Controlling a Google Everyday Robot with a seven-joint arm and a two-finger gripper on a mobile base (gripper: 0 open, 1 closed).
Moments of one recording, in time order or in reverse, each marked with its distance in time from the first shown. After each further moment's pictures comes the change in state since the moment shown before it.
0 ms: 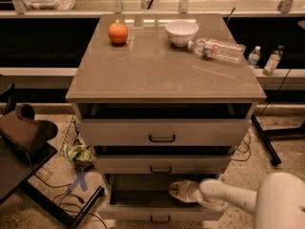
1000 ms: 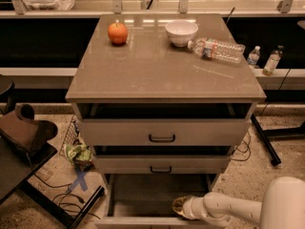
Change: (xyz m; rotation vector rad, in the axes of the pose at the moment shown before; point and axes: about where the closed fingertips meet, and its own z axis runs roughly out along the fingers) arm 0.016 0.070 -0.016 -0.078 0.030 0.082
